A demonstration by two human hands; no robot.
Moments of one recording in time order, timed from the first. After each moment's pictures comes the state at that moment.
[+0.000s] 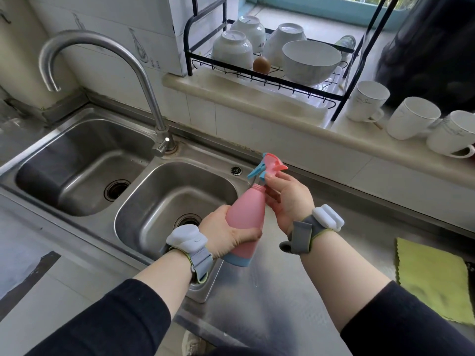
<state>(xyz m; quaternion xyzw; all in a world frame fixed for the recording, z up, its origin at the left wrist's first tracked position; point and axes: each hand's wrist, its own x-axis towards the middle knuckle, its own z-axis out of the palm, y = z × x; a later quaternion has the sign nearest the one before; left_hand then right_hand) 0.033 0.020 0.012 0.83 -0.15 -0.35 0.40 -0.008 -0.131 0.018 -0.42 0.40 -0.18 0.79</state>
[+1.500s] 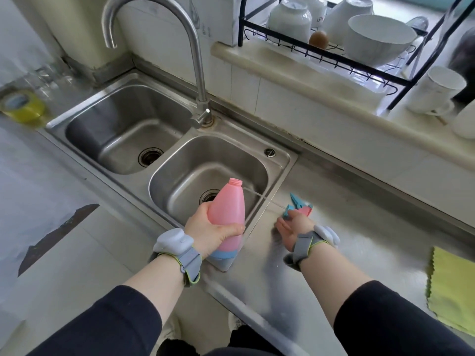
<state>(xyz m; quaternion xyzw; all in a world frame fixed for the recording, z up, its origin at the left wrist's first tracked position) 0.025 0.113 -0.027 0.82 0.02 -0.31 0.48 -0.020 -0.078 -0.069 -0.24 0.59 -0.08 0.77</state>
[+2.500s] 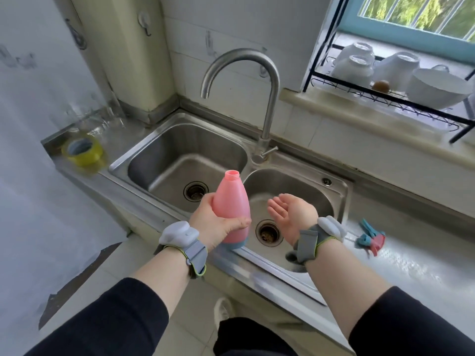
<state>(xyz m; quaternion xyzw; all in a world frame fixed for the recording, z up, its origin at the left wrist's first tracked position) 0.198 0.294 0.010 0.81 -0.07 -0.27 0.52 0.148 0.118 -0.008 -0.35 0.47 -0.15 0.79</state>
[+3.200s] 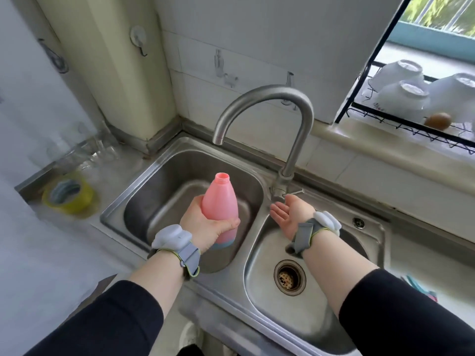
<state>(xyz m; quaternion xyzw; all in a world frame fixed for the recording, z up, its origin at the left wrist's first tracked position) 0.373 0.262 -0.005 0.82 -0.04 -0.25 0.51 0.323 0.060 -0.041 -0.34 0.53 -0.12 0.77</state>
